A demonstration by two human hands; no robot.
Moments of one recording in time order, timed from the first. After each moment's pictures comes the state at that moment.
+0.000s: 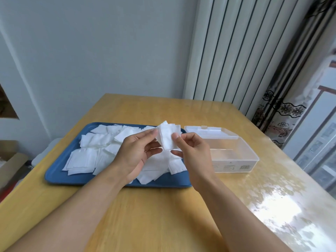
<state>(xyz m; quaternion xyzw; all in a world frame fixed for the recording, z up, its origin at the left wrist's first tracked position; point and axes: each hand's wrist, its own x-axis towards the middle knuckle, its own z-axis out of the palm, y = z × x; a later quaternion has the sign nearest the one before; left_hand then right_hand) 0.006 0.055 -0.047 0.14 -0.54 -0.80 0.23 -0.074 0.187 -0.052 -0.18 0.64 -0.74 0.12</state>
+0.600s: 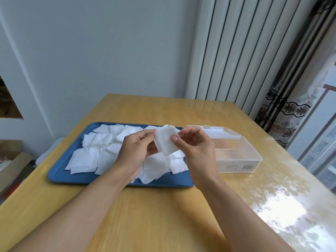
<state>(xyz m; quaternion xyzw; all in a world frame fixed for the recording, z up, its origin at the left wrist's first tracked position) 0.004 0.055 -0.052 0.19 -0.58 -0.74 0.28 -0.075 0.188 -0.051 -0.25 0.58 -0.77 0.09</state>
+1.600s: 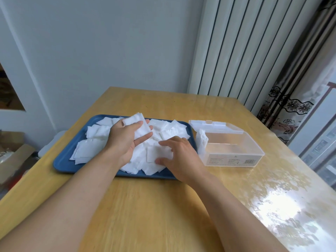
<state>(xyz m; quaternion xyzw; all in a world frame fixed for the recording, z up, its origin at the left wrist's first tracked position) 0.012 0.020 -0.047 0.26 -0.45 -0.79 0.31 -0.068 0.174 -0.076 -0.42 0.86 -0.27 0.02</state>
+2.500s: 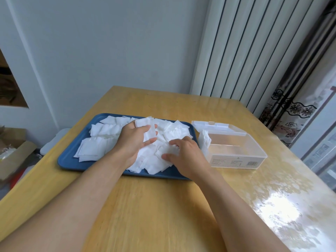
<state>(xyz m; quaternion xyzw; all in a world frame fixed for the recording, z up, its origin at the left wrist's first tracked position) 0.007 0.024 -0.055 0.27 -0.54 -0.75 0.27 -0.081 0.170 -0.077 -0.36 0.89 -0.26 0.05</state>
